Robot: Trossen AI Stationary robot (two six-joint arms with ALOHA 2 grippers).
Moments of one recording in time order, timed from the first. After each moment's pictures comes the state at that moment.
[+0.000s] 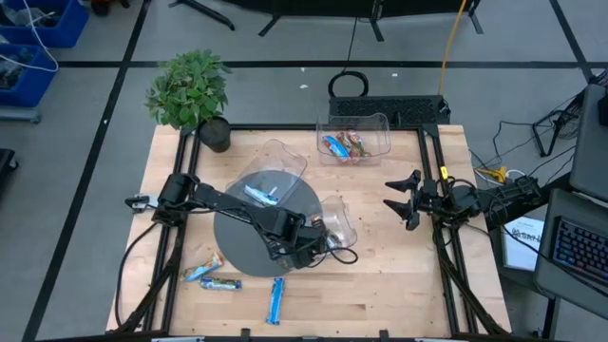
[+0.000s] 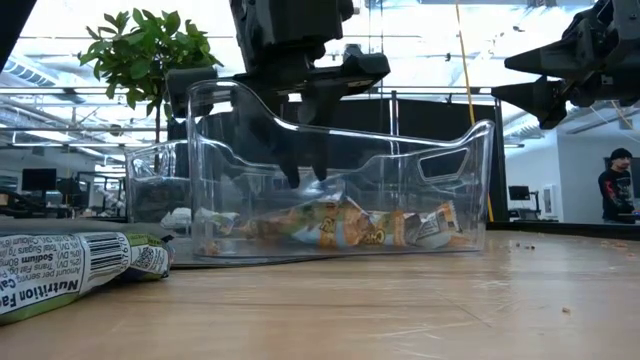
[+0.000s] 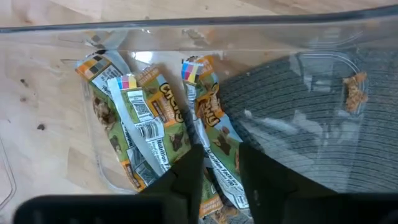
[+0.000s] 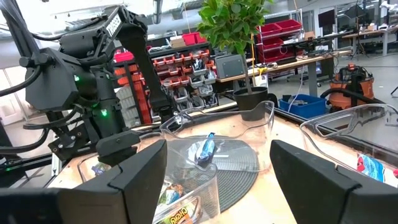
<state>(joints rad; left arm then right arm) -0.24 2.06 1.61 -0.83 -0.10 0.99 0.27 0.01 0.02 0.10 0.50 0.17</state>
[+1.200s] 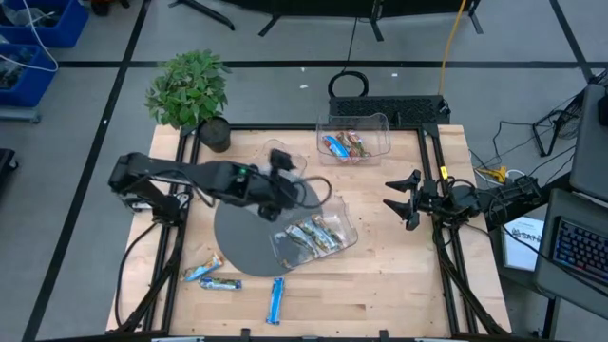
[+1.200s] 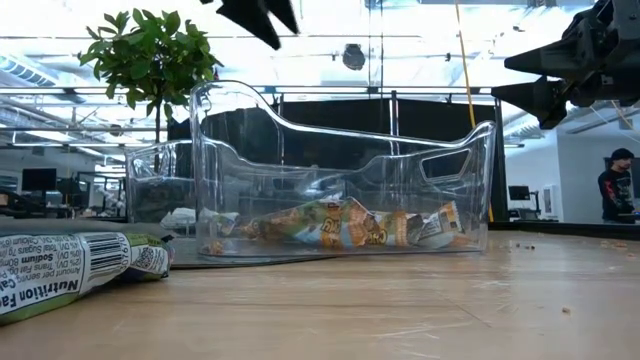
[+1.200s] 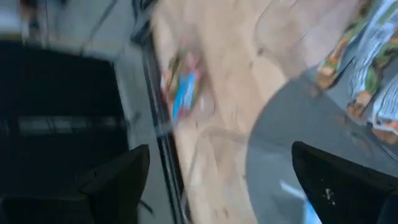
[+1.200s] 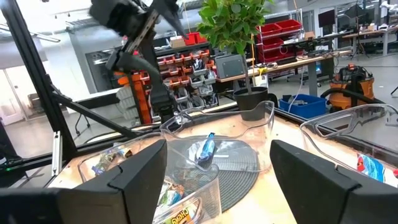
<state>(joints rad) -0.14 1.60 1.61 -0.95 -0.56 0.48 0.27 0.01 0.02 0.10 0.50 0.17</state>
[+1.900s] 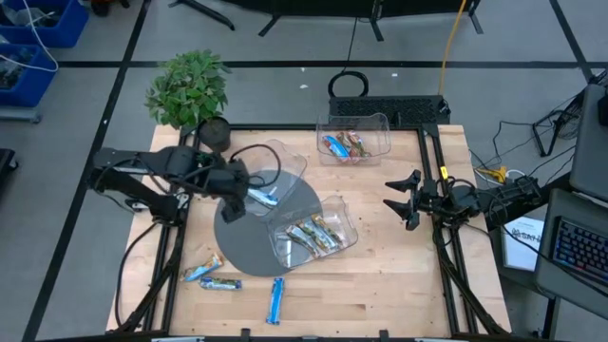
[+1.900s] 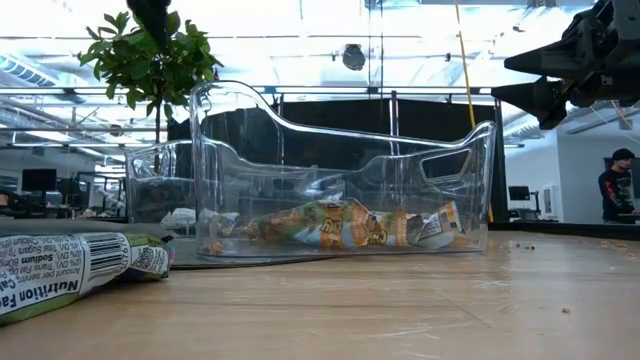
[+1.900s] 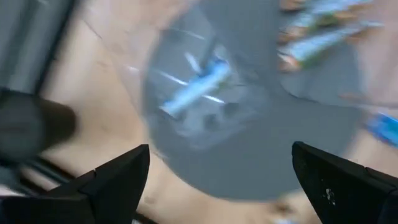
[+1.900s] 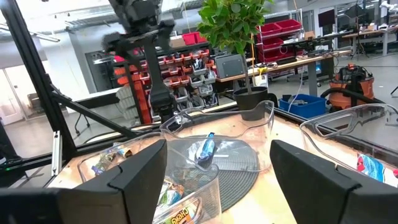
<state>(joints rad) -0.15 1.39 1.59 -1.56 -0.25 -0.56 0.27 0.01 0.02 0.10 0.50 0.17</state>
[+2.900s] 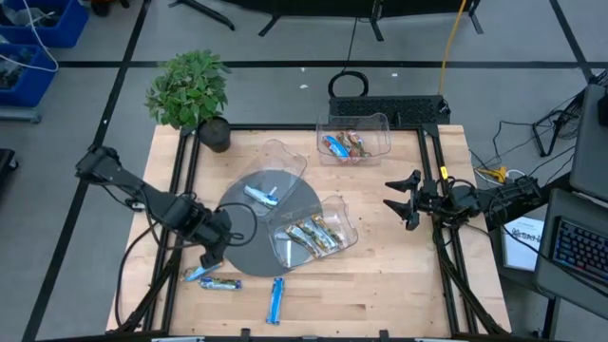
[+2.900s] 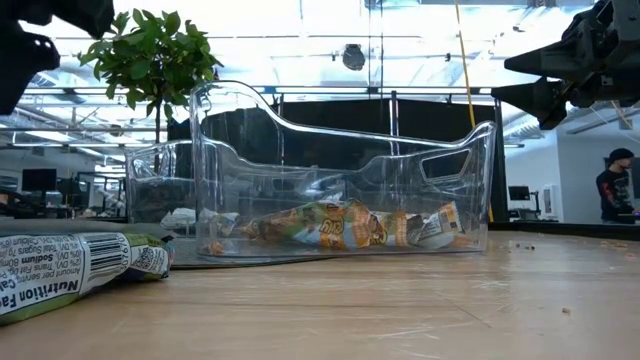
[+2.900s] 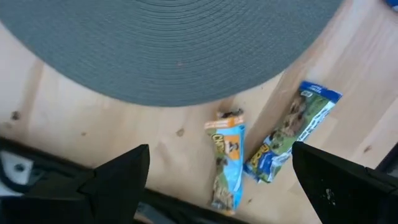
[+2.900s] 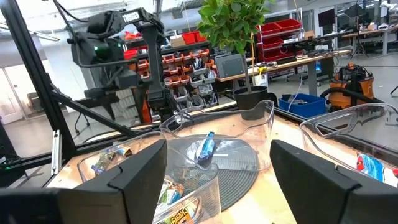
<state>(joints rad) -0.51 1.24 1.02 -1.28 0.05 -0.98 0.27 0.01 0.02 0.09 0.50 0.17</state>
